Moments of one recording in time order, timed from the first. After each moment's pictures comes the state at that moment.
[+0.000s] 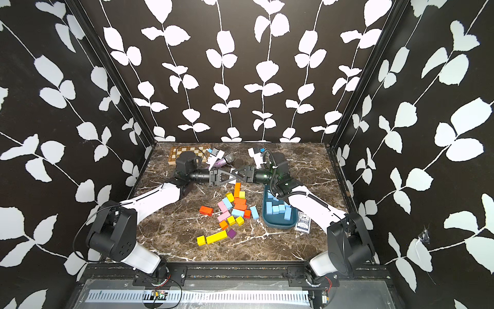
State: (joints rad) left arm -0.43 1.56 0.97 0.43 1.19 -0.60; right arm 0.52 1.46 1.02 0.23 -0.82 0.82
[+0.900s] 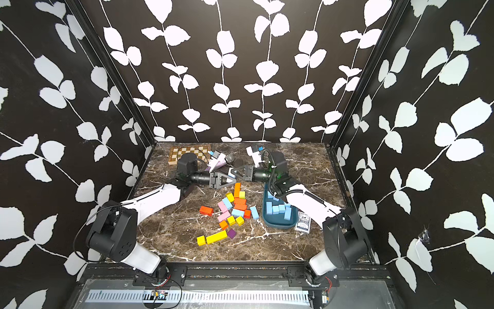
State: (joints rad) left arm -0.44 1.55 0.96 0.34 1.21 -0.55; right arm 0.52 1.51 1.03 0.28 -0.83 0.82
